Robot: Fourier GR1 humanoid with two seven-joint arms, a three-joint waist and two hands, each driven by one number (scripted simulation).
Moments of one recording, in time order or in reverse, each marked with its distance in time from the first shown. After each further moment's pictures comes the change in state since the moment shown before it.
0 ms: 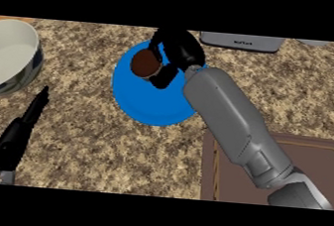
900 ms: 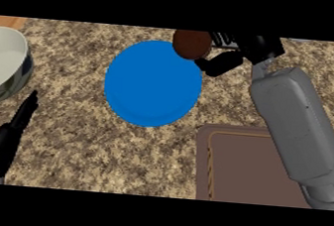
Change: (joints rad) left arm 0.046 0.033 0.015 -0.016 0.040 0.021 0.001; right arm 0.218 -0.214 -0.168 -0.582 0.111 0.166 -0.011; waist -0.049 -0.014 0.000
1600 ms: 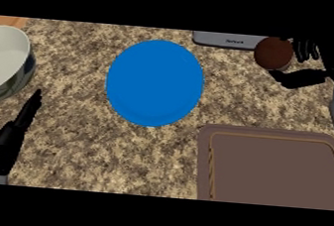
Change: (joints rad) left arm -0.016 0.012 -0.034 0.012 0.009 0.026 0.000; right arm 0.231 -0.303 -0.108 0.029 -0.011 -0.083 -0.202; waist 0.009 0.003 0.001
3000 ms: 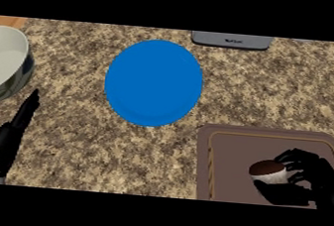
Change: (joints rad) left arm 0.017 0.014 -0.010 -0.033 0.021 0.012 0.013; right arm 0.833 0.237 0.050 -0.708 -0.109 0.029 1.004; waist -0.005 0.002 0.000
